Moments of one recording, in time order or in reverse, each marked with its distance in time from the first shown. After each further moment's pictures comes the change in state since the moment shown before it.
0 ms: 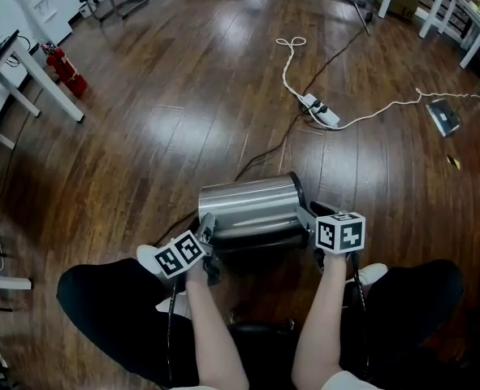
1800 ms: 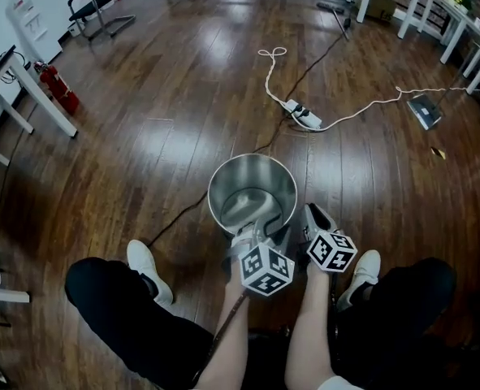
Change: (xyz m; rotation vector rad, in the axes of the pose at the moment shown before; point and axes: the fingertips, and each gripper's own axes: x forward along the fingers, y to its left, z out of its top) left arm -0.006 -0.222 -0.134 1.386 0.138 -0.327; right arm -0.051 -0.031 -0.017 0.224 -0.522 -0.128
